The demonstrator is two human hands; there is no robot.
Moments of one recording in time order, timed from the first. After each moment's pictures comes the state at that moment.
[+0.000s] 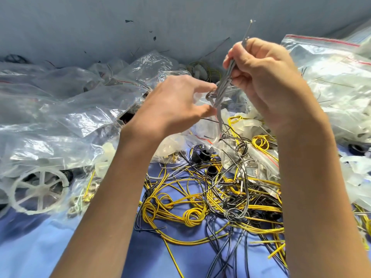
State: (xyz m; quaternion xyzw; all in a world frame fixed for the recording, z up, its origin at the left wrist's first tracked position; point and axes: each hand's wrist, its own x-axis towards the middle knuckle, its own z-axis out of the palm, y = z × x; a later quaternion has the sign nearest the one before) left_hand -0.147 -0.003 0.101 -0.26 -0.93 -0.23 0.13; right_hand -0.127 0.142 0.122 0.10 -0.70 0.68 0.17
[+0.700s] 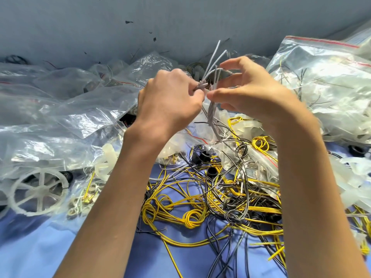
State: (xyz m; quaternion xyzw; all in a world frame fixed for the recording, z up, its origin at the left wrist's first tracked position) left_hand -0.151 0.001 0.095 -0.15 -0.92 -0.24 0.27; right_hand -0.135 0.147 0.107 0.03 -0.84 0.53 0.11
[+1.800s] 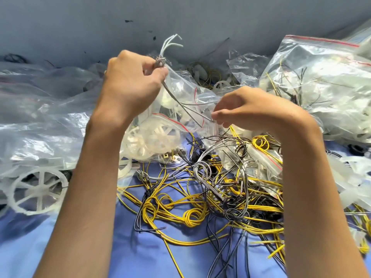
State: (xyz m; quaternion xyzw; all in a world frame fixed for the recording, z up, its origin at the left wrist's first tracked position) left_hand -0.168 -0.047 0.104 -0.10 -0.87 -0.38 0.30; right_hand -0.133 0.161 0.100 0.07 -0.97 0.22 0.01
